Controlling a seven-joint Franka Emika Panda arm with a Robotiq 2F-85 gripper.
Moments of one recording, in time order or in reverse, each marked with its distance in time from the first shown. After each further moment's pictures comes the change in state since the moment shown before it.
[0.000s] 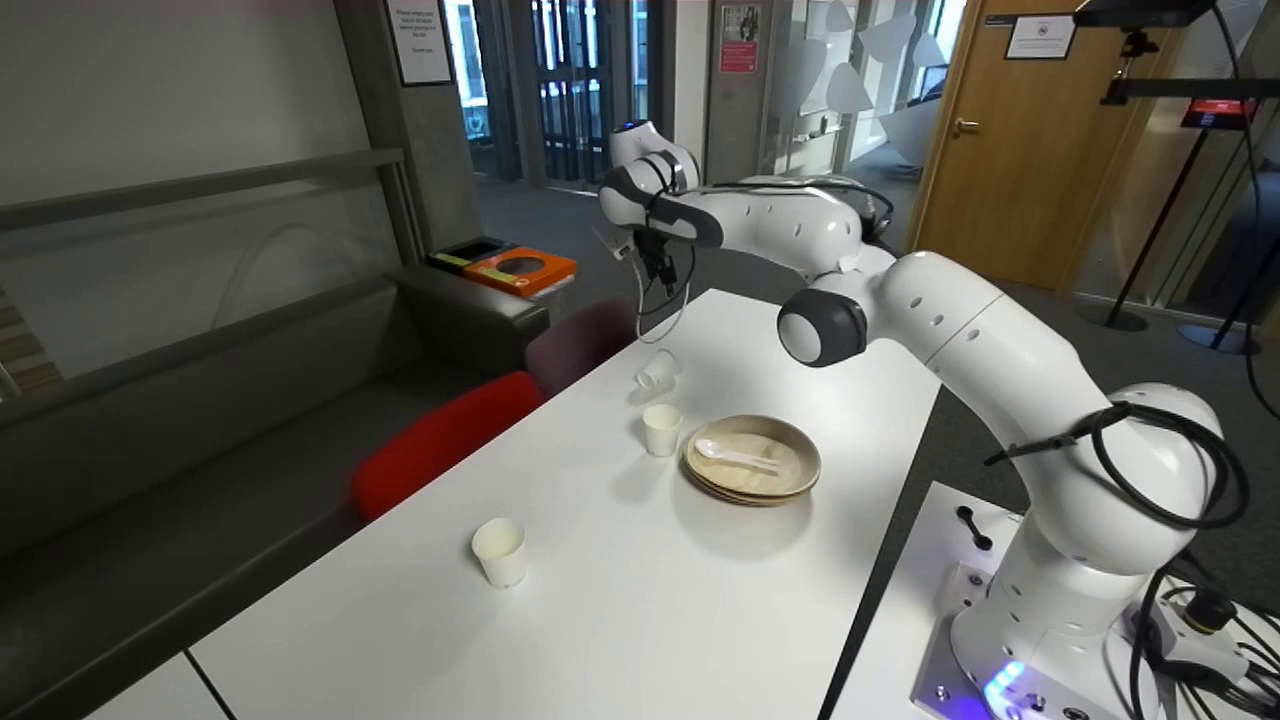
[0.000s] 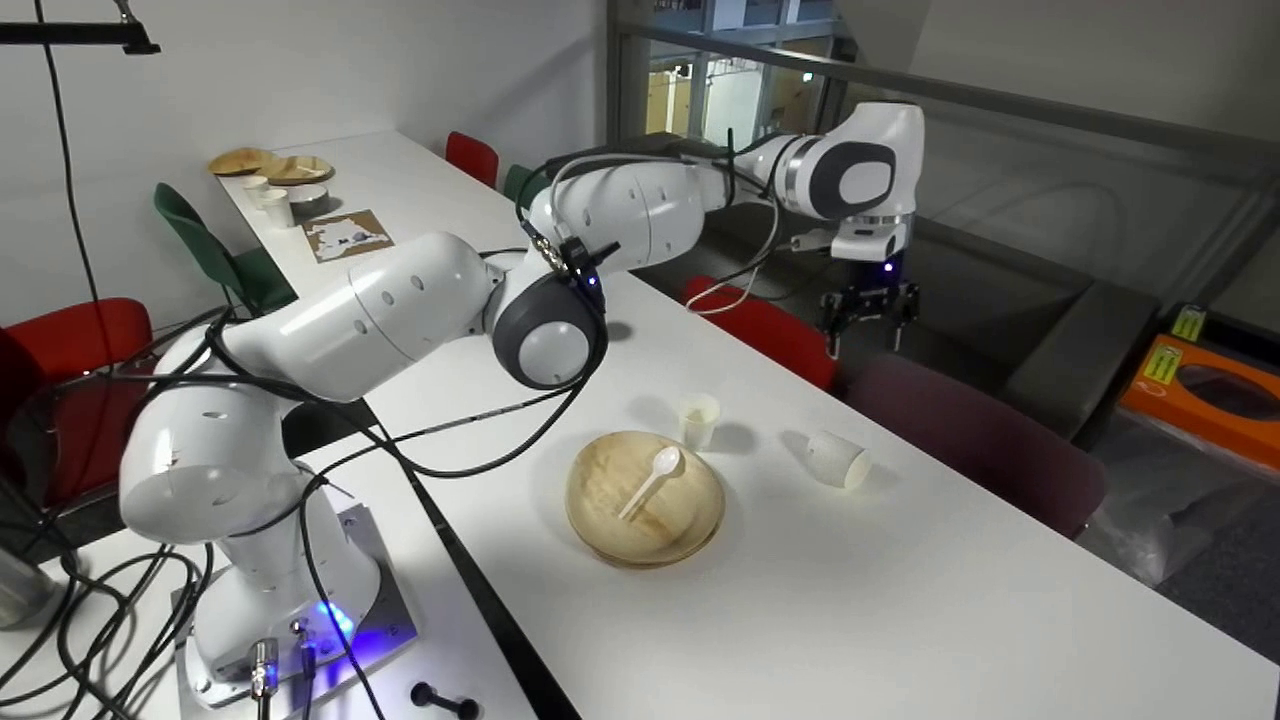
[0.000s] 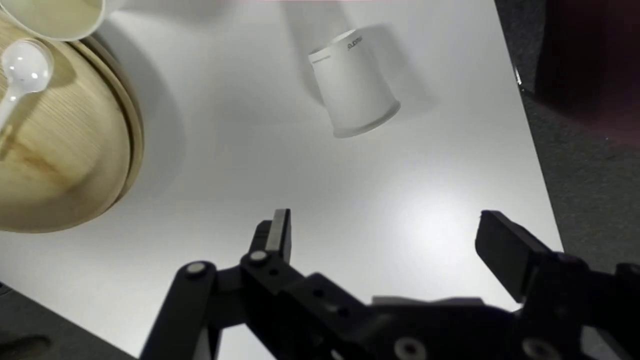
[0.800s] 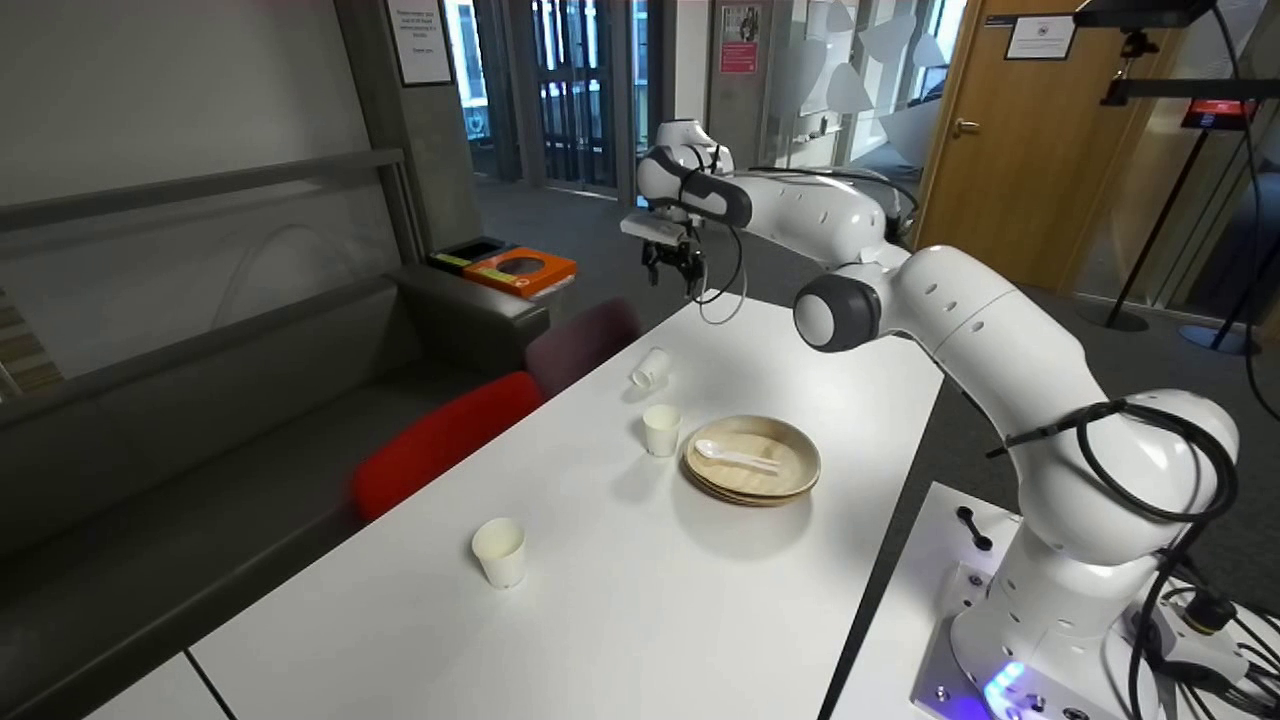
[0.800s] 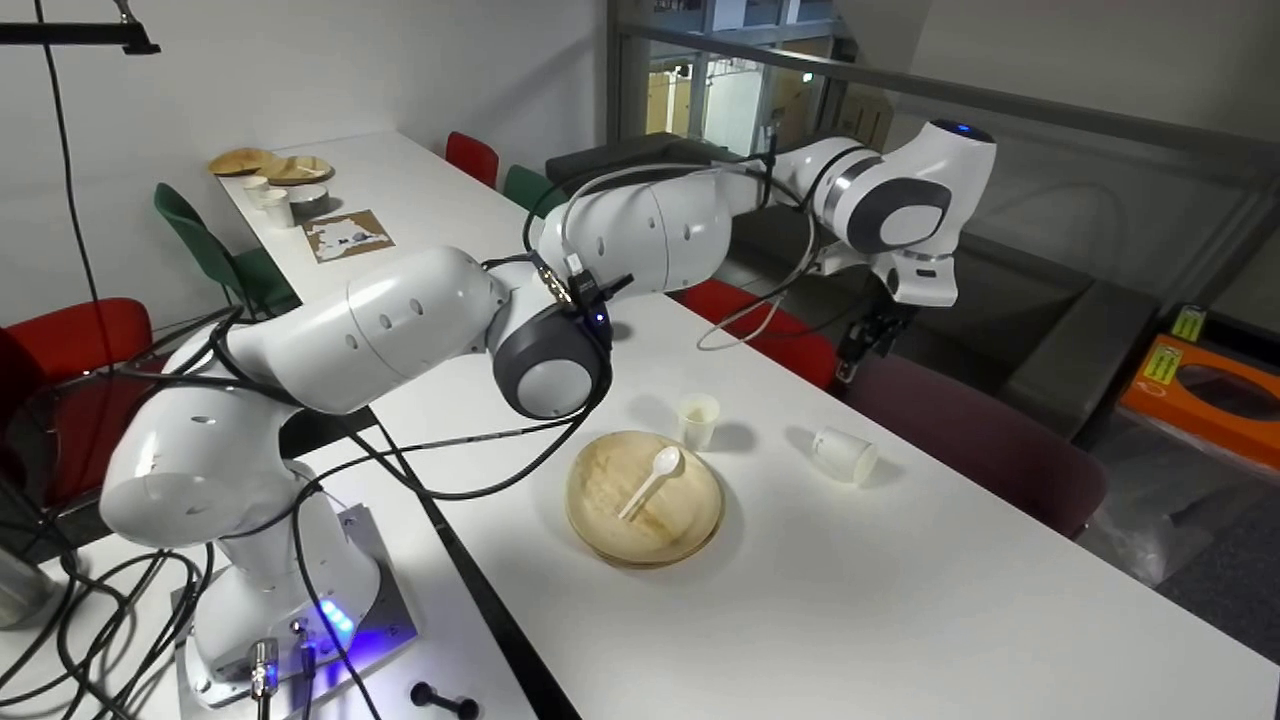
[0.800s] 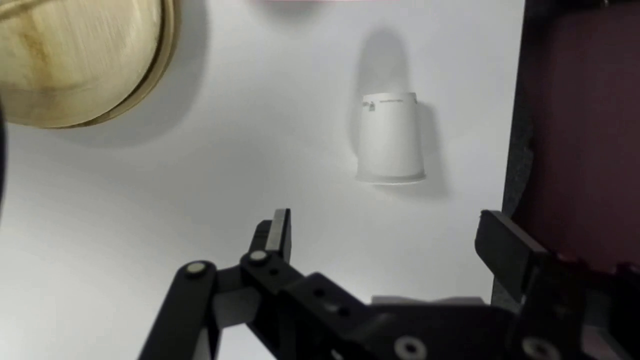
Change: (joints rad) arm -0.139 -0.002 0.132 -0.001 0.149 -0.039 -0.597
